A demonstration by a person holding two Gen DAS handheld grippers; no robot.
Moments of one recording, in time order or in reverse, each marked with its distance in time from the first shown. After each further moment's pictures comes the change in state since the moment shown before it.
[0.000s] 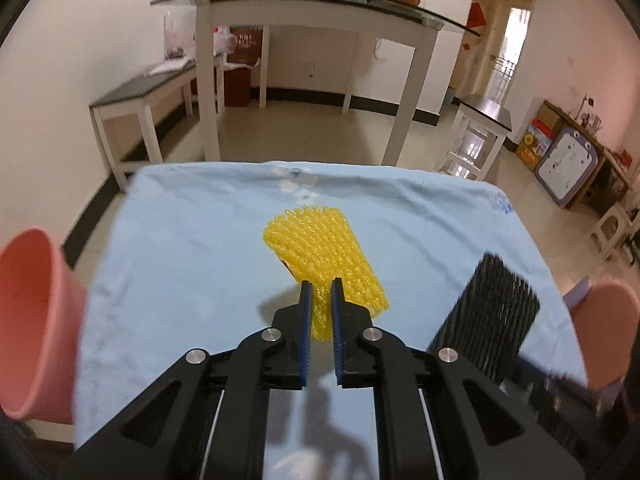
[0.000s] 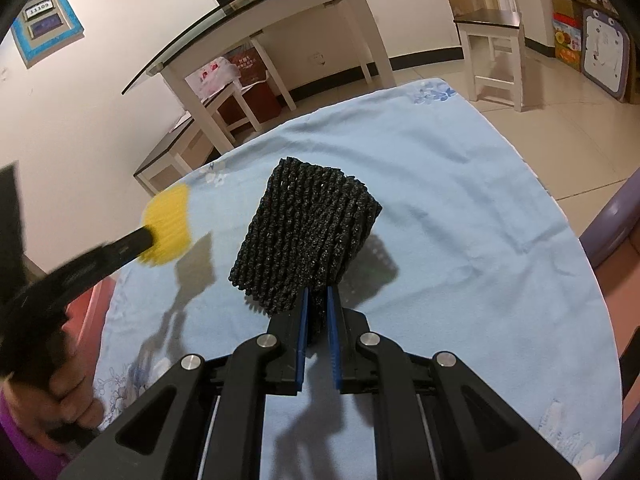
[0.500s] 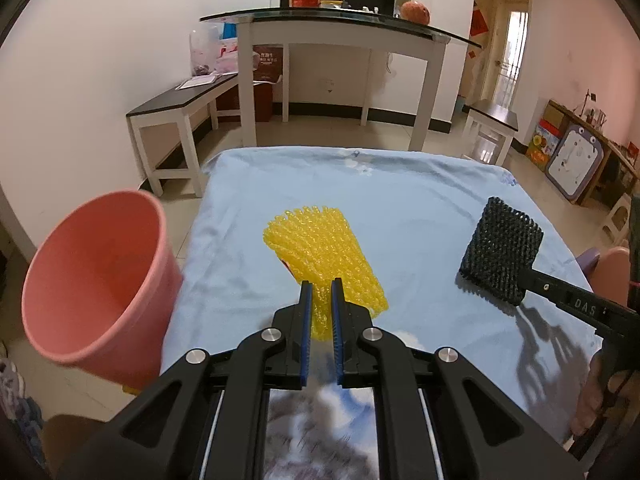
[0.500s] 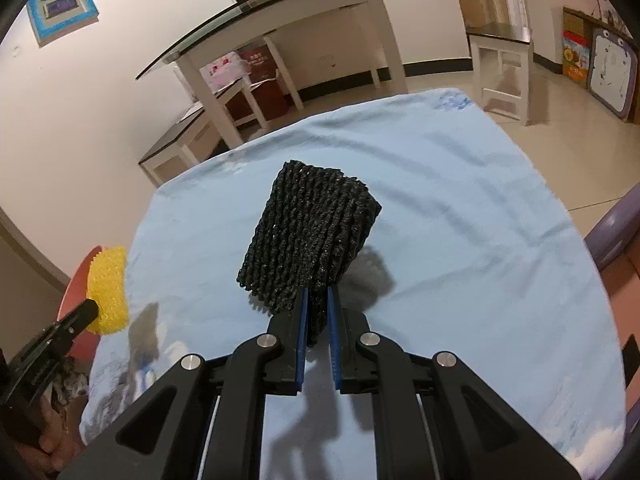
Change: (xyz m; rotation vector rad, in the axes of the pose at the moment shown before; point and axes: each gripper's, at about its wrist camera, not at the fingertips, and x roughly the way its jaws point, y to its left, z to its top) left arm -0.073 0.058 -0.066 -0.002 -0.055 0.053; right arm -0.007 0.027 -0.013 -0.064 -0.006 -0.007
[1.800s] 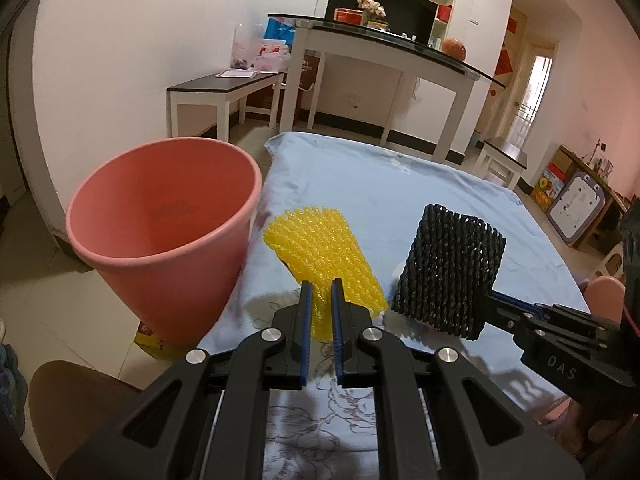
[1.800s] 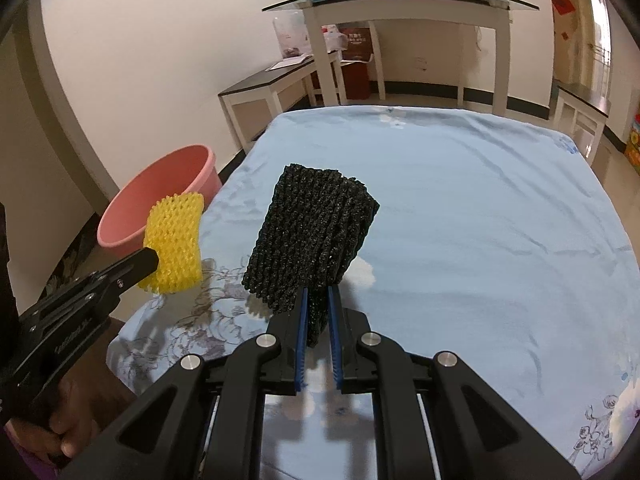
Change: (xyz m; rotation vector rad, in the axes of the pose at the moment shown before) left arm -0.053 0.062 -0.058 -0.153 -0.059 -0.001; right arm -0.016 0.142 -0.070 -0.327 0.053 0.092
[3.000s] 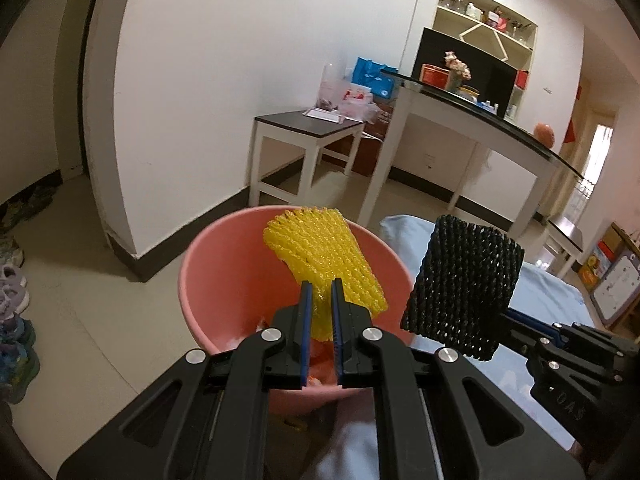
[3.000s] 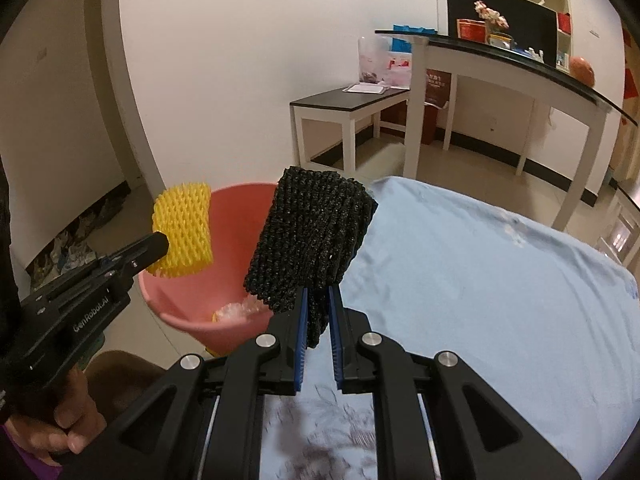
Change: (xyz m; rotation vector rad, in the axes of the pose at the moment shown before) left arm -0.008 0.116 0.057 -0.185 -0.167 0.197; right arm 0.054 0.135 0.078 -0.263 -0.073 0.077
